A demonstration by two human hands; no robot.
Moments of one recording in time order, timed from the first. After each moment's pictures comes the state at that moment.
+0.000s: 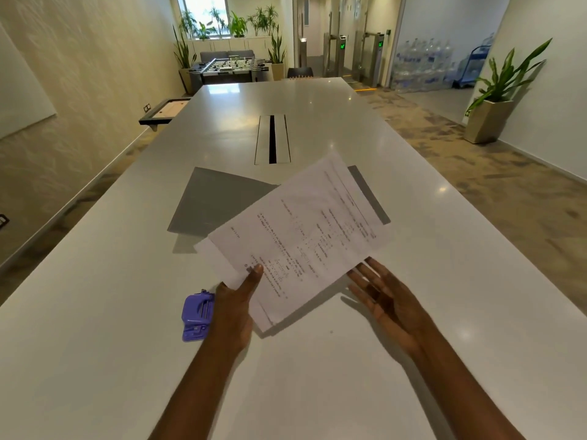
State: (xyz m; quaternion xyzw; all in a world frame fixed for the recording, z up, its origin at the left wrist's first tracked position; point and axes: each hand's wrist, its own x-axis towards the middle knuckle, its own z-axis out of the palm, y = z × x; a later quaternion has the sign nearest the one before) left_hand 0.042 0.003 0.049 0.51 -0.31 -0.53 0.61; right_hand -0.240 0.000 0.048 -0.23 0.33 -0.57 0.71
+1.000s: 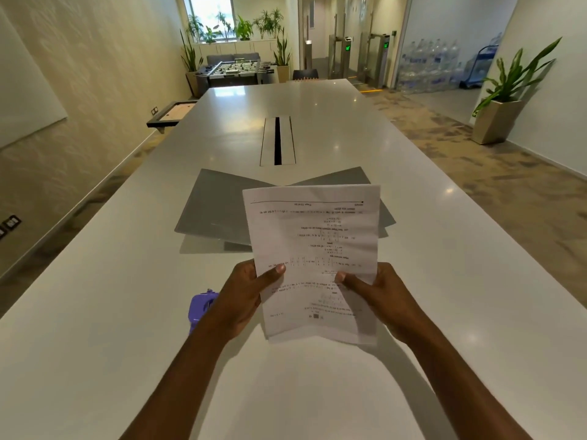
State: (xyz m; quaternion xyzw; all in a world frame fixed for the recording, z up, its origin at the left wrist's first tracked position) left_hand 0.050 -0.004 0.088 0.47 -0.47 -0.59 0.46; right_hand -0.212 0.003 0.088 -0.56 0.47 -0.44 0.52
